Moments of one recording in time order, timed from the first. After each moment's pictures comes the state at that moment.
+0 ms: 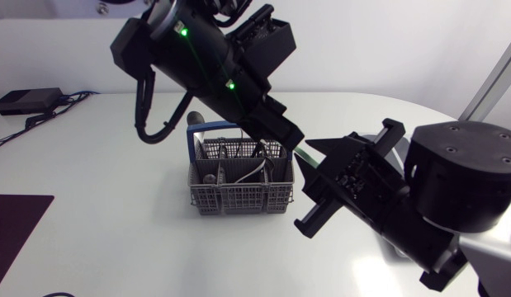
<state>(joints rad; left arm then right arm) -0.81 1.66 1.67 -0.94 0.12 0.12 0.91 0.99 0.54 0.17 0.43 -0.53</state>
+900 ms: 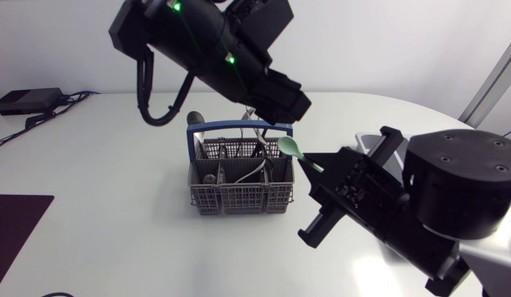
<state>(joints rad) -0.77 1.67 1.72 -0.88 0.18 0.08 0.91 0.96 0.52 0.11 0.41 -0.53</state>
